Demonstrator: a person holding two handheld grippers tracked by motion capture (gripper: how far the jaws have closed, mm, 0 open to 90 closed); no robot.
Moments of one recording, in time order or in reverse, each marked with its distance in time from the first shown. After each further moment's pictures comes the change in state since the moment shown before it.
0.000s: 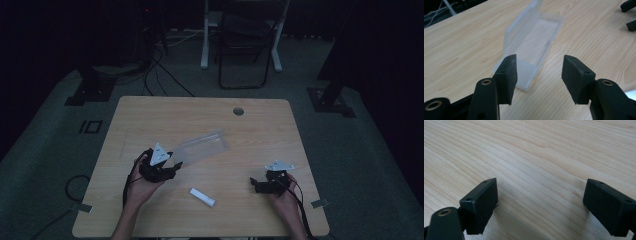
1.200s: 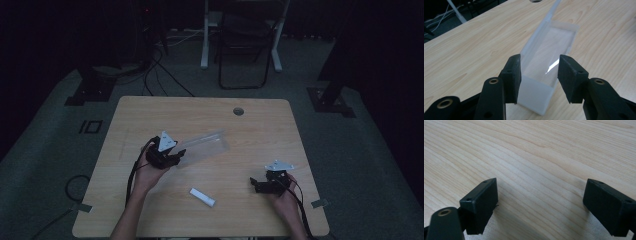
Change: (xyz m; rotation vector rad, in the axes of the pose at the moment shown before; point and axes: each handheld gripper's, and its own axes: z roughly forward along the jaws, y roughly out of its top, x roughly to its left) left arm 0.018 0.025 0.030 0.011 0.038 0.019; right arm 0.000 0.000 0.000 0.000 0.000 0.000
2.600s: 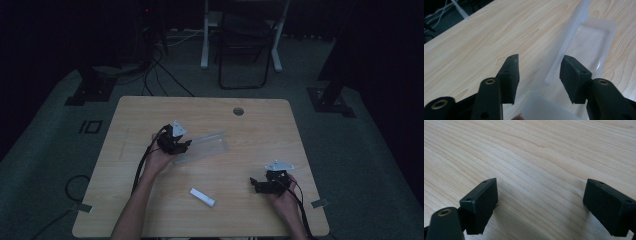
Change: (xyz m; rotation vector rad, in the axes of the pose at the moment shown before) left arm 0.022 0.016 0.064 0.093 0.017 0.056; right arm 0.000 0.000 0.000 0.001 0.000 0.003
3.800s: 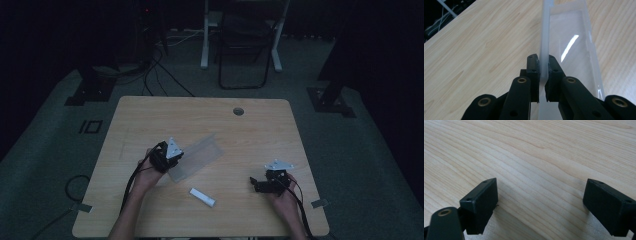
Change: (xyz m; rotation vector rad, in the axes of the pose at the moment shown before) left arm -0.029 -0.039 -0.045 0.000 -0.008 0.136; right arm -0.001 0.001 0.002 -0.001 -0.004 0.000
